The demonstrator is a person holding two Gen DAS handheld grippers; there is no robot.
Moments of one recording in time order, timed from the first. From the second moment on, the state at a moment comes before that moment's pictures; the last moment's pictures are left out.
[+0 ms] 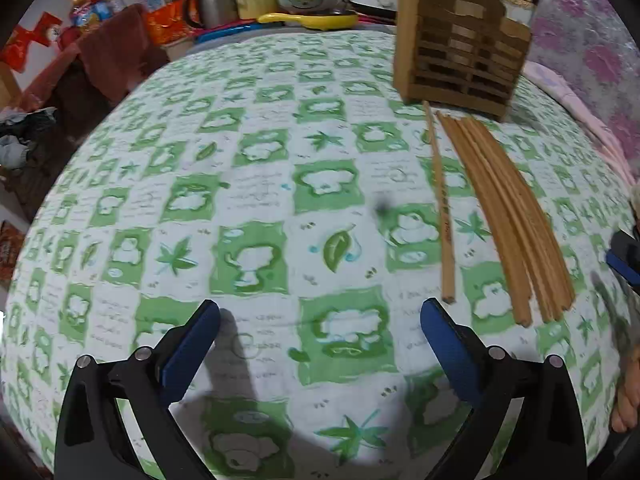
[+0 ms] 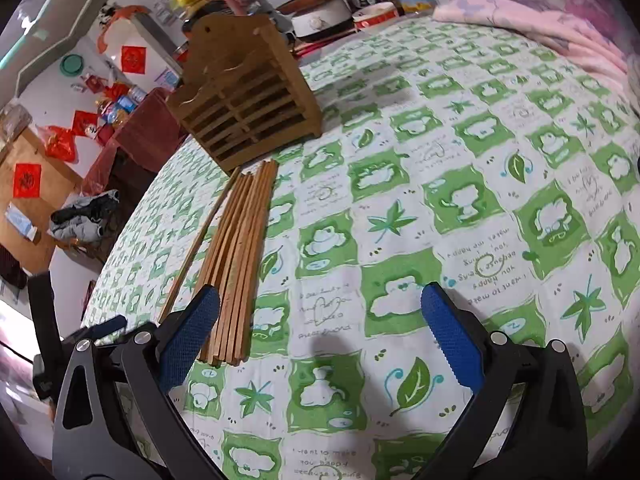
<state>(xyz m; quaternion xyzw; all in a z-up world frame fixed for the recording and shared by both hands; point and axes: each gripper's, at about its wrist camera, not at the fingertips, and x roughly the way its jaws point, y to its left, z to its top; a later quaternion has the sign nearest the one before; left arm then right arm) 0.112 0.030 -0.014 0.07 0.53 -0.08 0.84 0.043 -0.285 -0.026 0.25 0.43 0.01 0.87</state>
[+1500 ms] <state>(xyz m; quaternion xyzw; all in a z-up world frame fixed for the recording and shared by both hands) 0.114 0.027 -0.011 0.03 0.52 -0.14 0.84 0.043 -0.202 -0.023 -0.10 0.47 0.03 0.88</state>
